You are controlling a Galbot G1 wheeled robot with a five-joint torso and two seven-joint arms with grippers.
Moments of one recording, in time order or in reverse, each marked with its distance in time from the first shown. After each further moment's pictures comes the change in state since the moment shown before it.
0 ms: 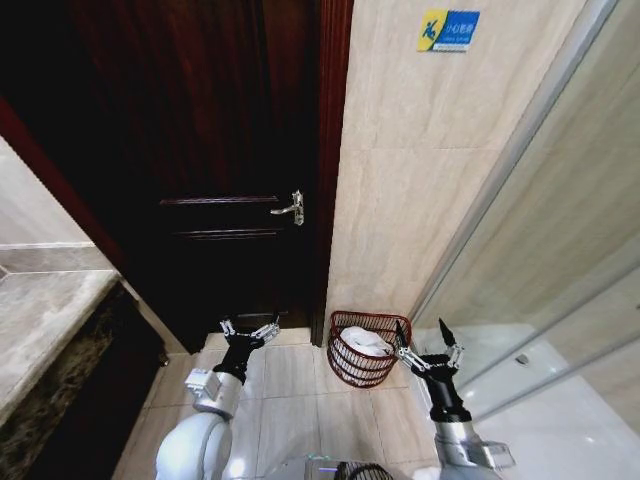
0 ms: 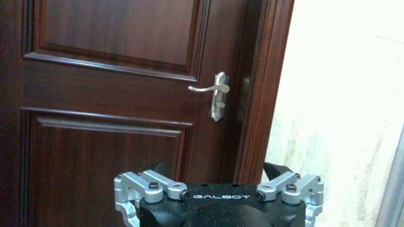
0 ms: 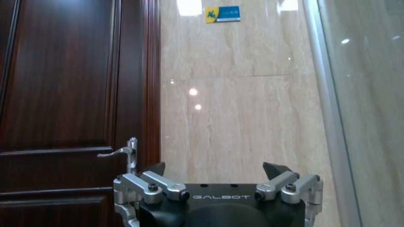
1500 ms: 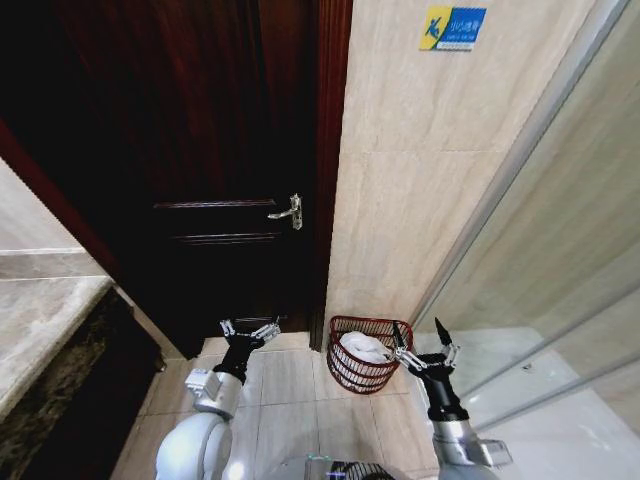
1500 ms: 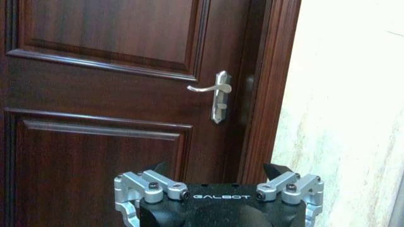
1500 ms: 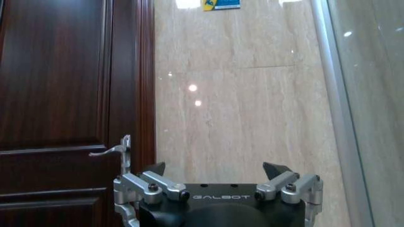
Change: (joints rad) left arm 0.000 0.000 0.000 0.000 0.000 0.000 0.000; right arm 0.001 0.001 -0.009 0.021 -0.004 -0.042 0.008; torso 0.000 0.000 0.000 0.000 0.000
